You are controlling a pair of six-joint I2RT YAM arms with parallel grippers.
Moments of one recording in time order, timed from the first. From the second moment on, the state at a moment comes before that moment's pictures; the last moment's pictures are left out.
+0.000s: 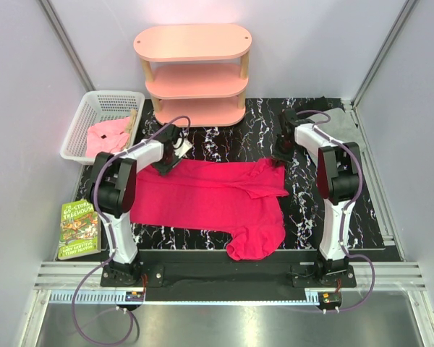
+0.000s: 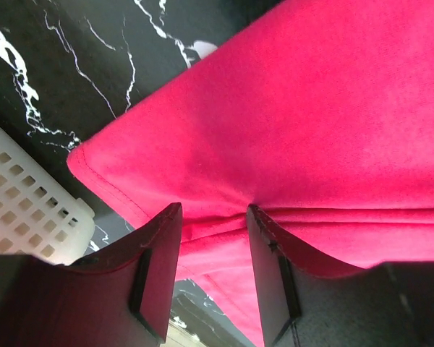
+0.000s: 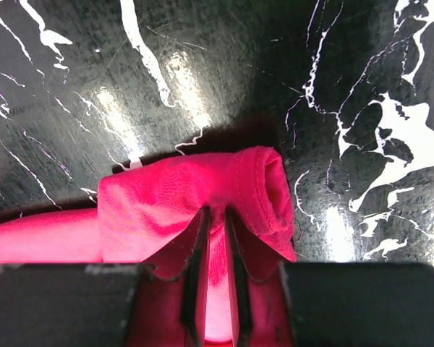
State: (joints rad) left arm -0.28 1.95 1.30 -0.59 -0.27 0.52; right arm 0.20 2.12 1.58 -0.72 -0.05 0.55
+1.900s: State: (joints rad) left arm -0.36 1.96 1.35 -0.62 -0.19 0.45; right arm 0.29 1.88 1.37 -0.70 -0.04 0.60
